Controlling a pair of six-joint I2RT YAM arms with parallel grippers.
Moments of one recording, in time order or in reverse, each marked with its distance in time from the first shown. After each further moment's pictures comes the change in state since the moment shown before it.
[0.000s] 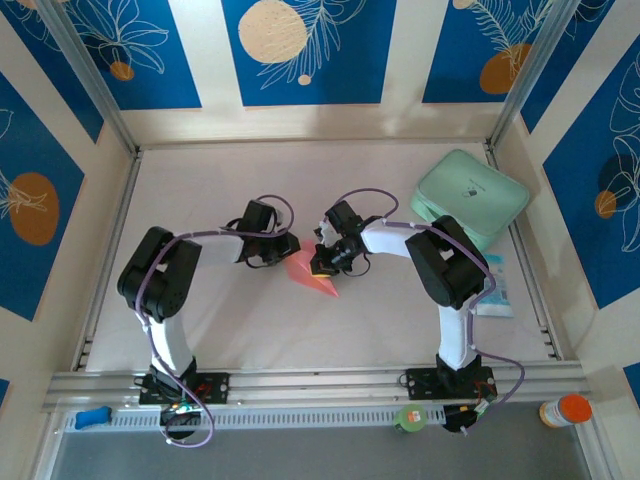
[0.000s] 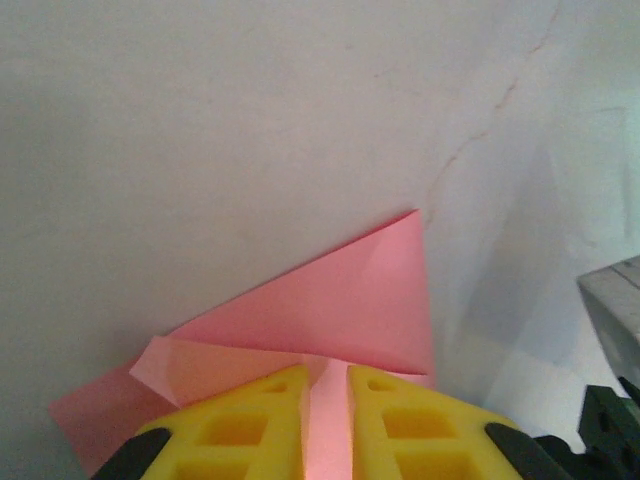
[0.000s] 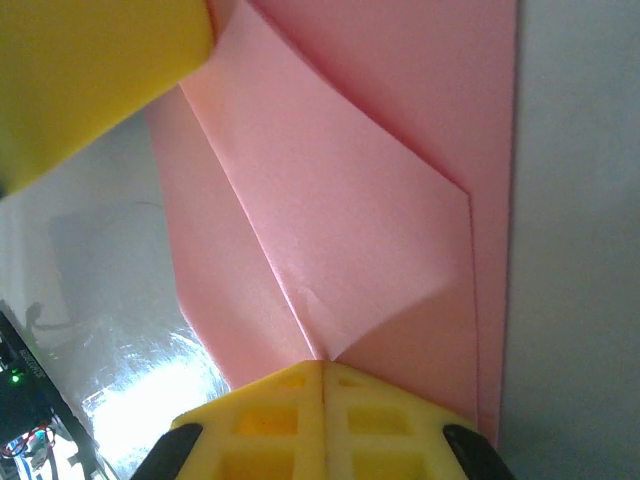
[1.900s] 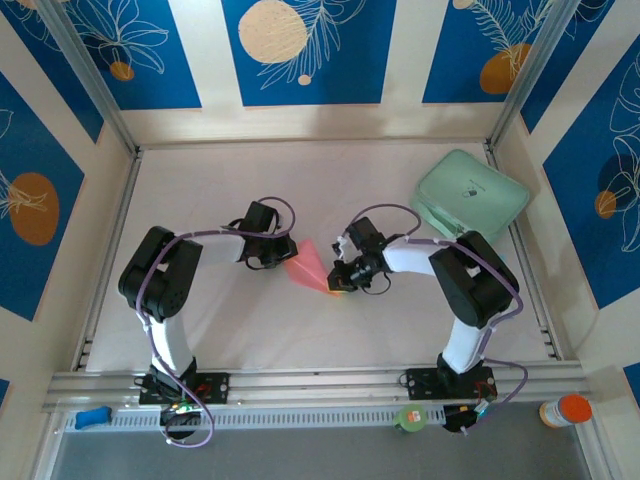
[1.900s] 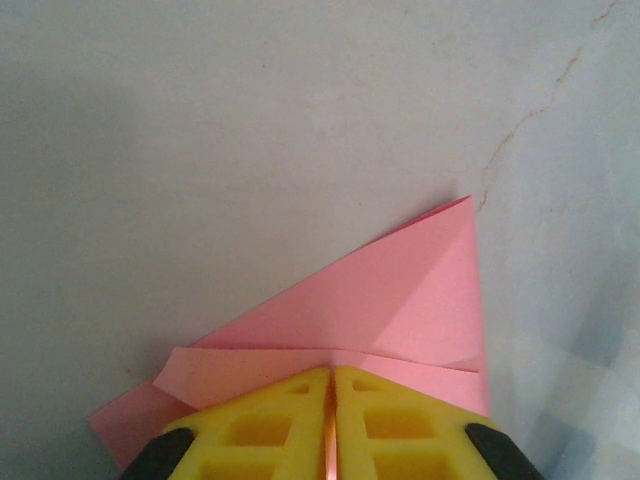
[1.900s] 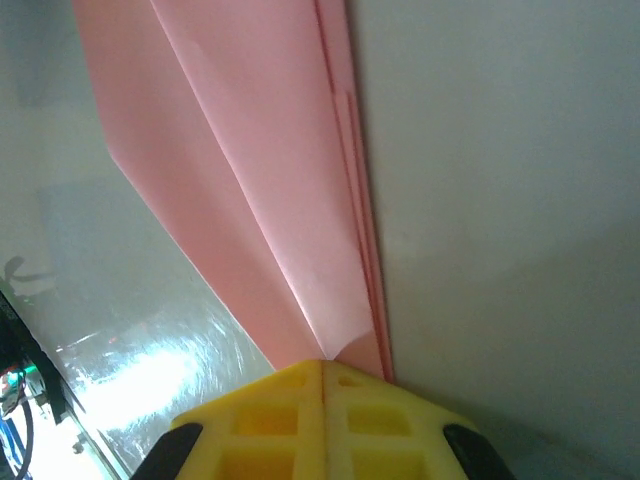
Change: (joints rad) left arm -0.002 0.002 0.018 -0.082 -0.045 0.046; right arm -0.044 -0.214 -0.306 0.091 -0.010 -0.025
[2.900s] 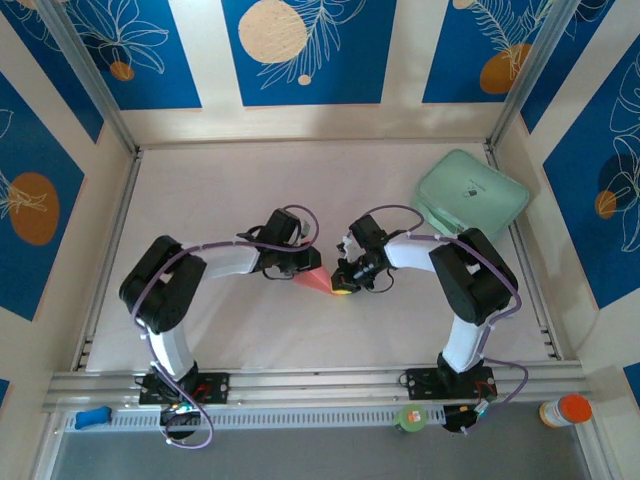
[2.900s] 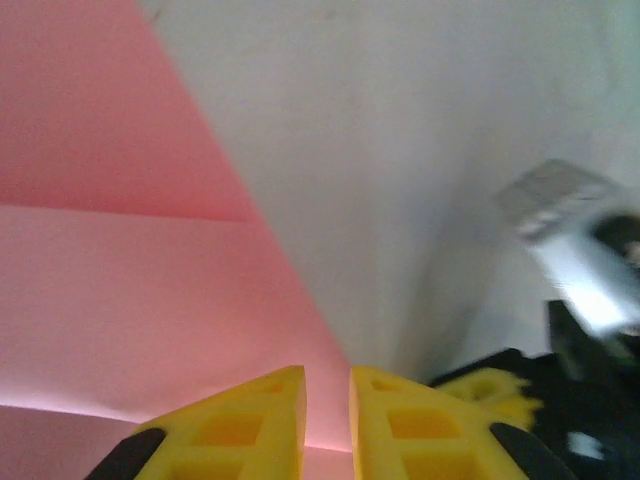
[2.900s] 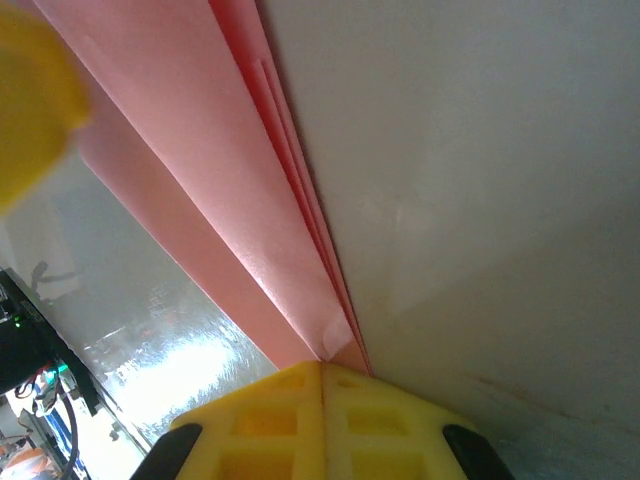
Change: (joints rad) left arm -0.177 -0.047 0.000 -0.002 0.027 -0.009; right arm -0.022 0.037 0.047 -0.096 -0.034 0.040
